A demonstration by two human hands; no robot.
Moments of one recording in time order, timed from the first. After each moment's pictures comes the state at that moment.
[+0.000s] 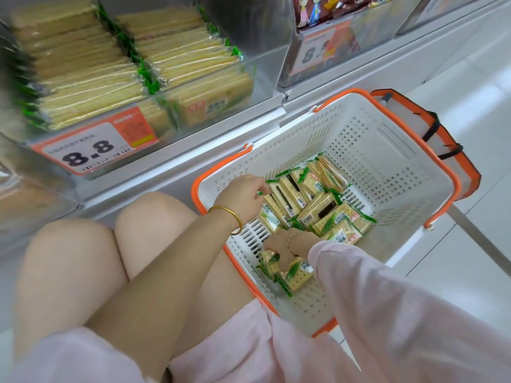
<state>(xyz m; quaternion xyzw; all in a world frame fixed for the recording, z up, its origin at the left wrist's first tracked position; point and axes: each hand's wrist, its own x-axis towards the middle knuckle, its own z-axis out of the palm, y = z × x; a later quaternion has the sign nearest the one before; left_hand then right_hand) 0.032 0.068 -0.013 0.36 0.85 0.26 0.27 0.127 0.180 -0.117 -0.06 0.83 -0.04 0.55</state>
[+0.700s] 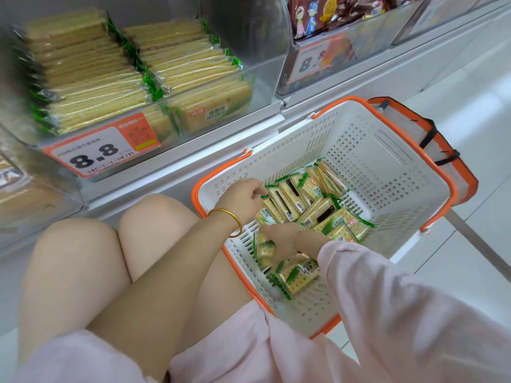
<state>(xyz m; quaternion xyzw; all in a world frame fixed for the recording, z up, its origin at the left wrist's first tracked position) 0.035 0.070 -0.017 0.28 0.85 0.33 0.29 0.127 0.188 -0.101 0.02 0.90 -0.13 0.41</state>
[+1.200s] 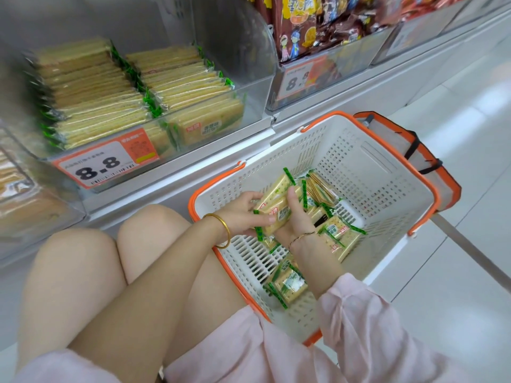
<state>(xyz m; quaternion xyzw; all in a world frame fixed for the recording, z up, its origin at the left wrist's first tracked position) 0.045 0.063 0.005 0.15 0.67 0.49 0.54 0.126 0.174 -0.048 0.40 0.22 -0.88 -0.10</state>
